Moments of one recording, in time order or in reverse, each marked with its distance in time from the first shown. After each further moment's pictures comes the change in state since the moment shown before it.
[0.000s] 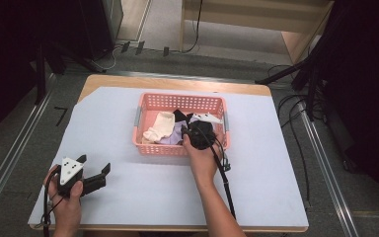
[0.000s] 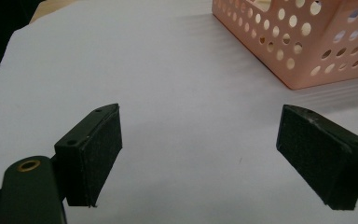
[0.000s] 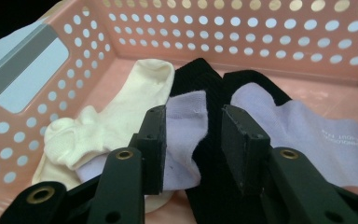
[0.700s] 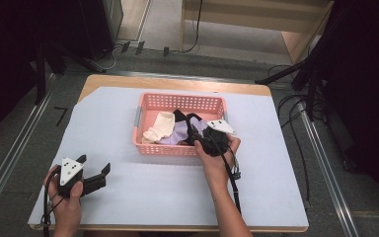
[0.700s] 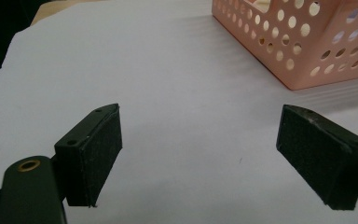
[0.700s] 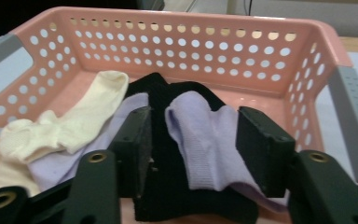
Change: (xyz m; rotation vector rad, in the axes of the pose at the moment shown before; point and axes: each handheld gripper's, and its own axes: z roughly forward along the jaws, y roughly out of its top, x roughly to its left) left arm 0.000 0.000 -0.001 -0.001 0.002 0.005; right arm -0.023 -0.013 -0.027 -0.119 -0.096 -0.053
